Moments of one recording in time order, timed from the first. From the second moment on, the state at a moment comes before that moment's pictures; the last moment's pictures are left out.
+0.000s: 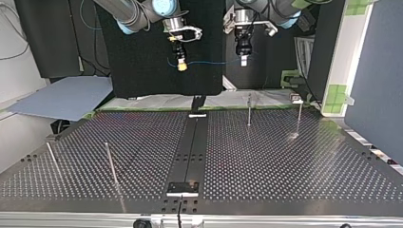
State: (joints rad) left arm -0.53 -1.98 -2.41 -1.91 -2.13 -1.60; right arm 2.37 -0.88 2.00 -1.01 1.83 1.47
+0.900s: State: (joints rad) left arm -0.50 -1.95 -2.43 -2.05 -2.09 -1.46; right arm 2.38 -0.90 1.98 -0.99 1.85 1.49
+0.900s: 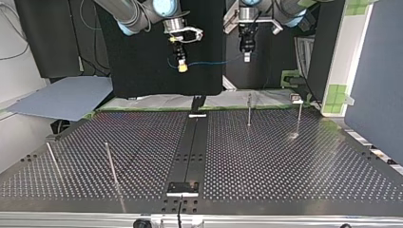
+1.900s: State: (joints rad) left arm -0.45 -1.96 -2.42 -1.94 -2.09 -1.64; right arm 2.33 -0.95 1.76 -0.69 1.68 1.59
